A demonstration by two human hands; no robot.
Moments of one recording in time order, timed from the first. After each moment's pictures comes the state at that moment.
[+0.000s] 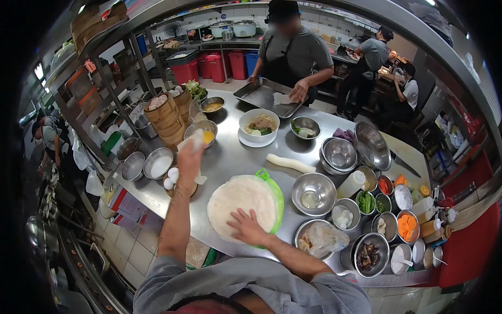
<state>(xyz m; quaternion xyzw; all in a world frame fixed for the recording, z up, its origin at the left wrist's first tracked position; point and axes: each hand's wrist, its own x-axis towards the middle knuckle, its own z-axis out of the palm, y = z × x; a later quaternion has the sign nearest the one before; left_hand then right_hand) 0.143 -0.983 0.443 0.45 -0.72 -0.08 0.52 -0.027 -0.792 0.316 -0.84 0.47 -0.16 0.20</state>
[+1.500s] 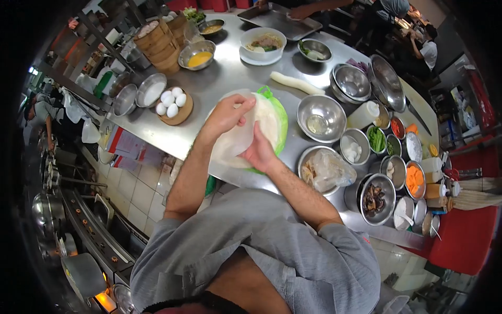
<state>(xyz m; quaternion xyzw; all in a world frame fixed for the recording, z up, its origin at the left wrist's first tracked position) 0.075 -0.861 0.436 0.49 -0.66 -0.49 0.28 -0.030 -0.778 0.353 -0.10 0.22 -0.56 0.79</state>
